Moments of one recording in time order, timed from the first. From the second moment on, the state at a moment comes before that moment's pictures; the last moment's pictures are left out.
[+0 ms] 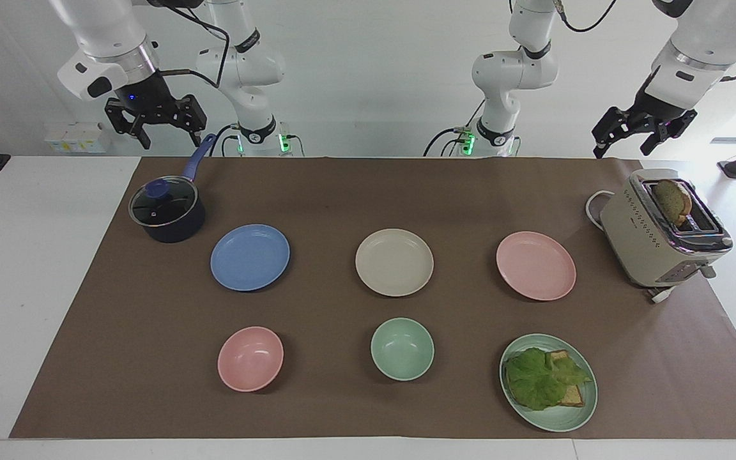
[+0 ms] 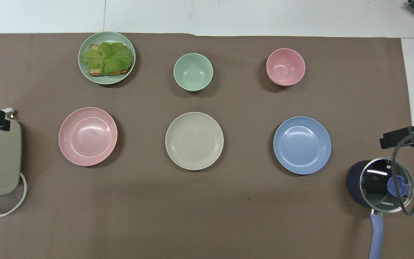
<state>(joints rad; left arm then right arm) -0.02 -0.03 -0.01 -1.48 0.00 1.42 -0.05 0.04 -0.08 -0.05 -1.58 -0.02 1.42 -0.06</state>
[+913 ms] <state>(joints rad) 0.06 0.01 0.01 -2.00 0.00 1.94 -0.05 0.04 -0.08 -0.05 -1.58 -0.02 1.42 -0.06</state>
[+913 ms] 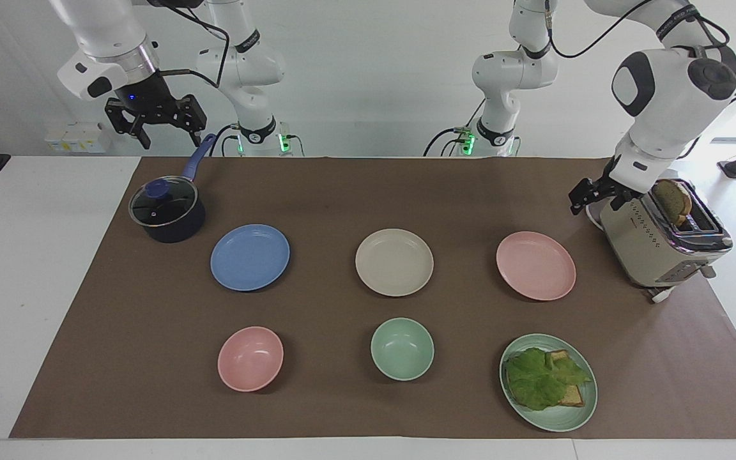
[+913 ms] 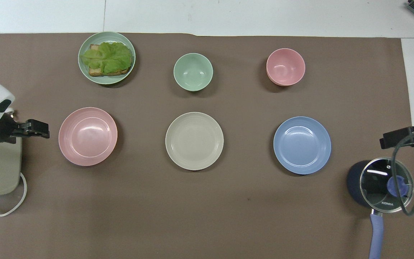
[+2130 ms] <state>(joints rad) 0.07 0.19 0.00 -2.13 0.00 2.17 -0.09 0.04 -0.08 -0.05 -1.58 -0.02 1.42 -0.06</state>
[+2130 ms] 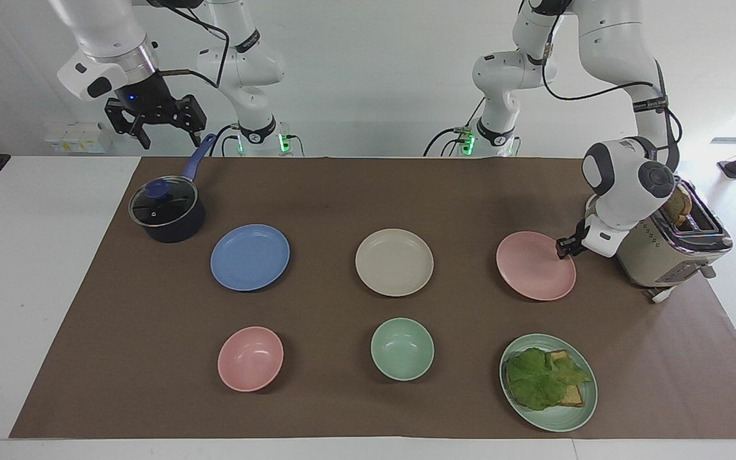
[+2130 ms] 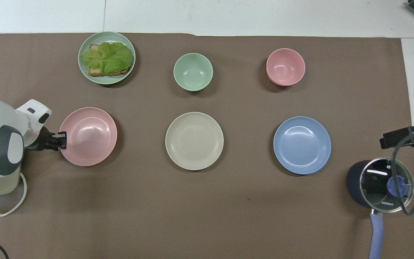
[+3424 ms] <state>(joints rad) -0.21 0.09 -0.04 -1.87 -0.37 1.86 -0.38 0.02 -0.10 -0.05 -1.61 -0.02 1.44 -0.06</state>
